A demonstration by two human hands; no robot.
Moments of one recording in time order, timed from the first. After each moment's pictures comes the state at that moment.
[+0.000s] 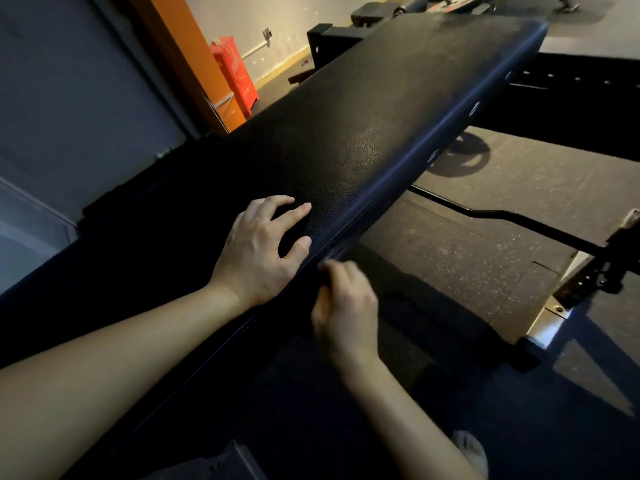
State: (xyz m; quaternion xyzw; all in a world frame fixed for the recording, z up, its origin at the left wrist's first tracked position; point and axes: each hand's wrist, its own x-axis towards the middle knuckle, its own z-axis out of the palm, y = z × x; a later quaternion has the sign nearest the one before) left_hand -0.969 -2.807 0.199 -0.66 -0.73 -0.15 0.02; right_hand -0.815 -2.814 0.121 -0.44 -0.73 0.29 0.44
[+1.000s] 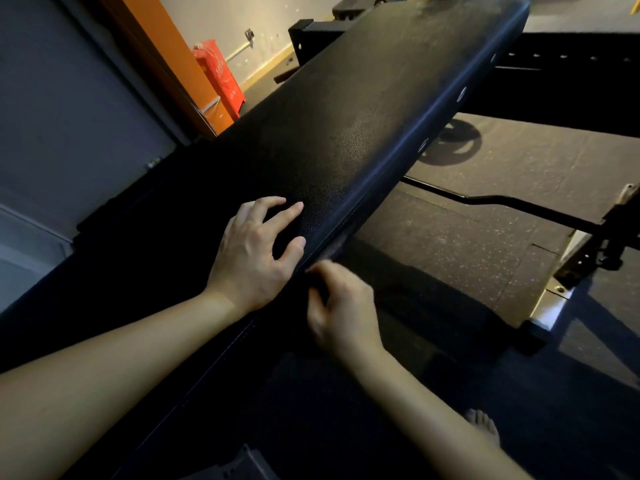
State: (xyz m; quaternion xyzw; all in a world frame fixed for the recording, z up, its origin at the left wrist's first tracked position) left_hand -0.967 -2.807 0.201 -0.67 -0.73 -0.16 0.02; right_hand -0.806 -2.810 0.136 -0.38 -0.74 0.37 0.42
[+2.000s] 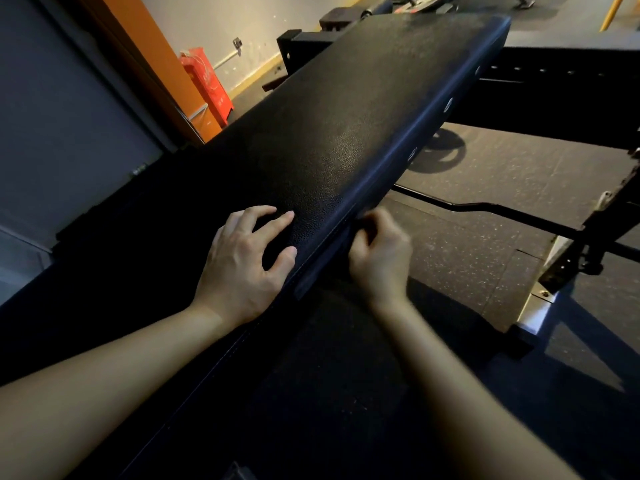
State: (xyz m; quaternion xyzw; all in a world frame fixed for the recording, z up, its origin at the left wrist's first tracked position) left_hand -0.968 -2.807 0.199 -0.66 -0.73 -0.17 0.02; right_hand -0.795 -2.728 0.130 -0.53 -0.63 0.34 0.47
